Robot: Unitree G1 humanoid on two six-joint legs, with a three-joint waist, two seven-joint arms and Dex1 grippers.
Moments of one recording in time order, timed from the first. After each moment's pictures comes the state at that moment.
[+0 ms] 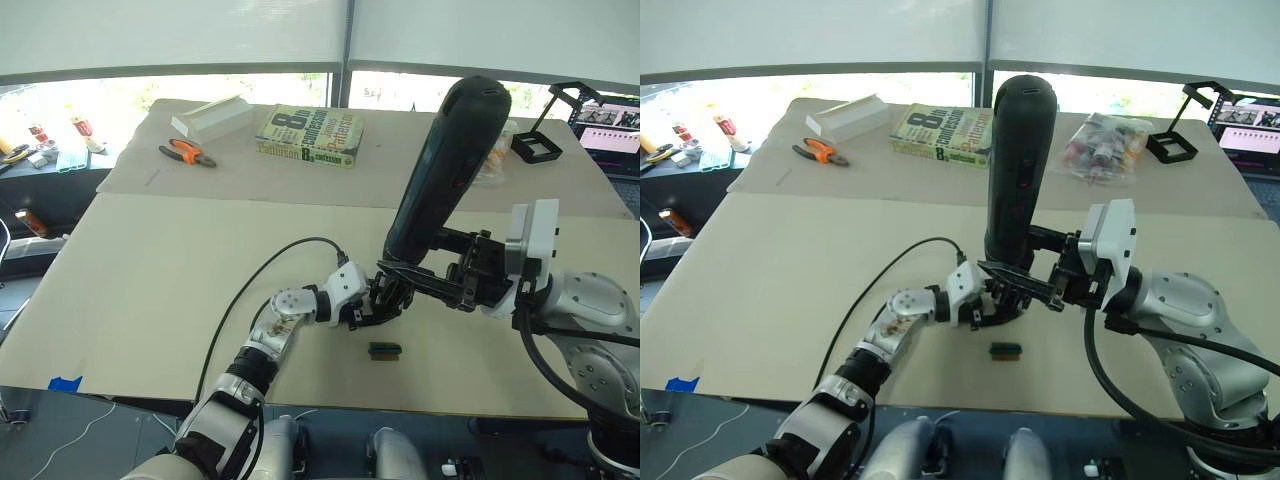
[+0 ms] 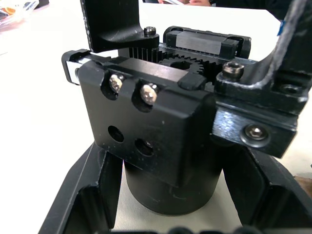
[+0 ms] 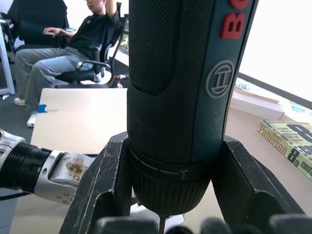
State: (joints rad) left arm -0.58 0.02 -0.30 0.58 -0.04 -0.15 -0.96; right arm -0.24 -0.71 -0.17 -0.65 0.76 0.47 0.79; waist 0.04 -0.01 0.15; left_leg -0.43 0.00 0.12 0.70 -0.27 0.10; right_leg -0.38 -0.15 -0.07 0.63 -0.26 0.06
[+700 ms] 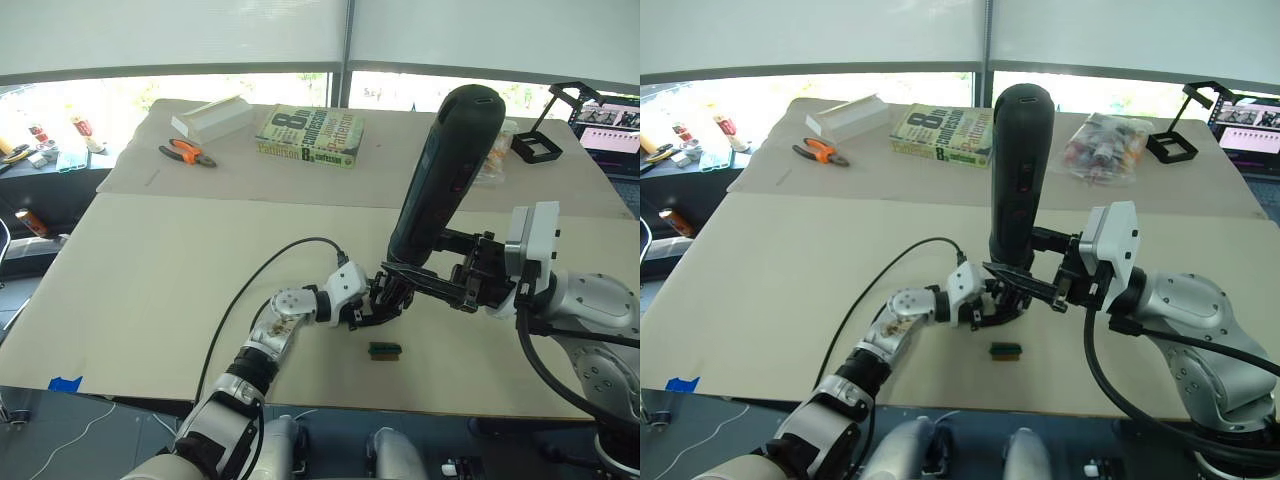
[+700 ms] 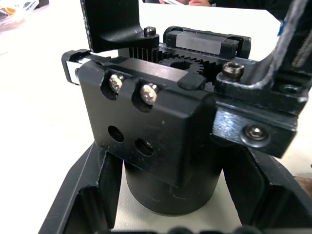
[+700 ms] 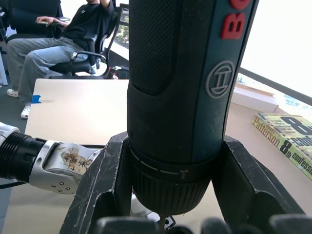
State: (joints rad) left arm -0.58 0.02 -0.30 0.58 -0.04 -0.15 -0.96; right arm -0.22 -0.73 -0.17 -0.65 0.72 0.47 0.78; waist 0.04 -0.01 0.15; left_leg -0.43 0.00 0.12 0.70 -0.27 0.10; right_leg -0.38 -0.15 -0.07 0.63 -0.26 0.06
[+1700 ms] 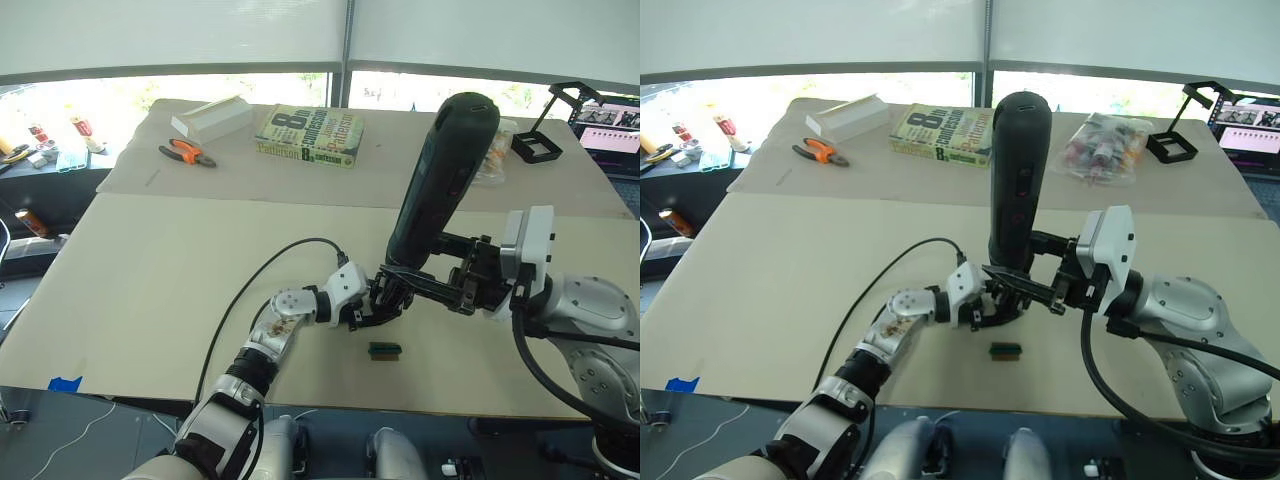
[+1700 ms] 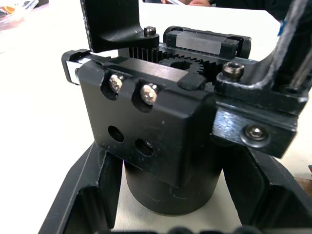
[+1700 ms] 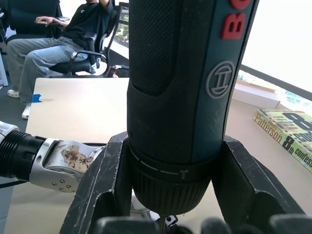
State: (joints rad) left arm -0.57 0.02 -0.30 0.56 -0.04 -0.13 -0.96; right arm -0.21 -0.72 -0.16 -0.64 0.71 0.47 0.79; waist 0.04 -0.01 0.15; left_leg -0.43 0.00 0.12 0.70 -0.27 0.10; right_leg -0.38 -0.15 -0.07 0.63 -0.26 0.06
